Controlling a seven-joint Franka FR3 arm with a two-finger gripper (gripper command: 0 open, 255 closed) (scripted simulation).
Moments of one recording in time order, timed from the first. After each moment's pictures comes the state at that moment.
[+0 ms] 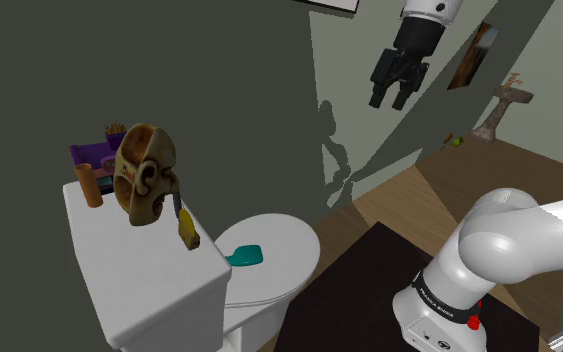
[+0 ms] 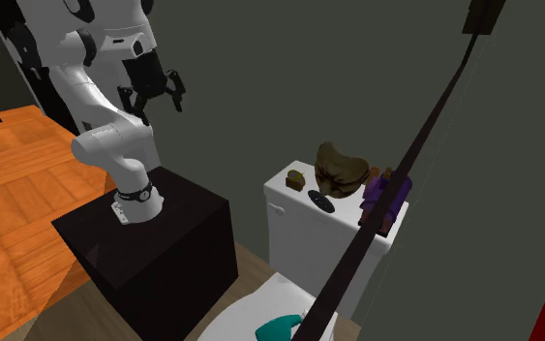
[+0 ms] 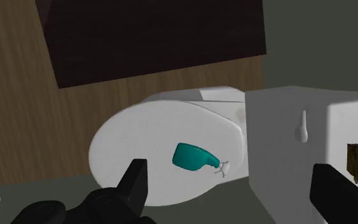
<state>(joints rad) -0.01 -0.81 -0.02 -2.27 0.12 1.46 0.16</state>
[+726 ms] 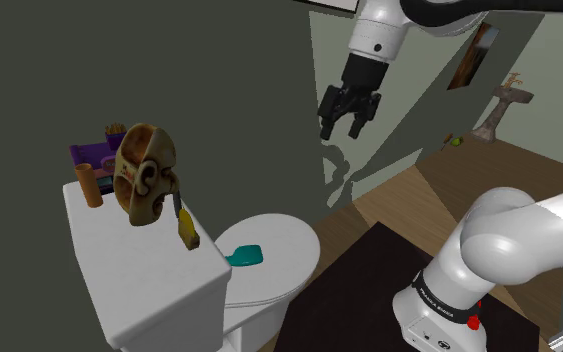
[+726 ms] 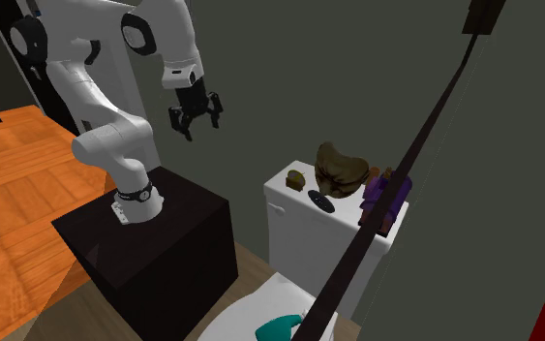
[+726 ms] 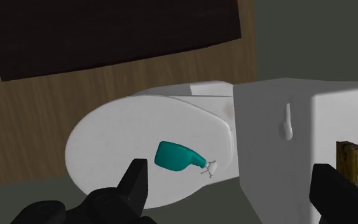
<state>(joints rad) 0.03 -0.71 0.16 -2.39 0.21 1.71 0.31</state>
